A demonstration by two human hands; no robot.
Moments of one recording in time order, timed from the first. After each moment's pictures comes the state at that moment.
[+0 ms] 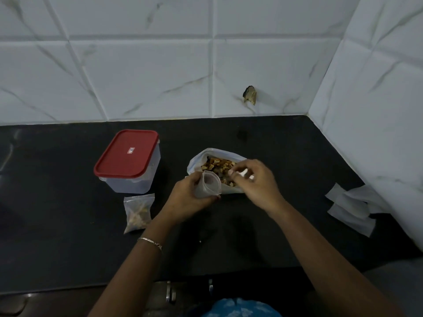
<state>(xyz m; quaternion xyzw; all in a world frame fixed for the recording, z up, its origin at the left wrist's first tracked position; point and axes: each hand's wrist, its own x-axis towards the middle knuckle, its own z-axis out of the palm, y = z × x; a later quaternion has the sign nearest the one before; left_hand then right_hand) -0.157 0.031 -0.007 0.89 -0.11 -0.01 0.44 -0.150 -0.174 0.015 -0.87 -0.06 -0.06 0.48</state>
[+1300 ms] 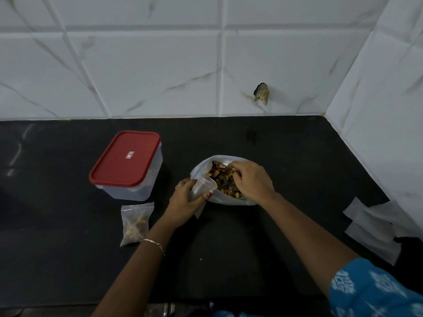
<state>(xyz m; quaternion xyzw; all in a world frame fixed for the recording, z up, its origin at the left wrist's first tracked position) -0.111 0.048 -0.058 0.88 -0.01 -0.08 0.47 -0.058 -0.165 -0.029 -0.95 -0.17 -0.08 0.23</state>
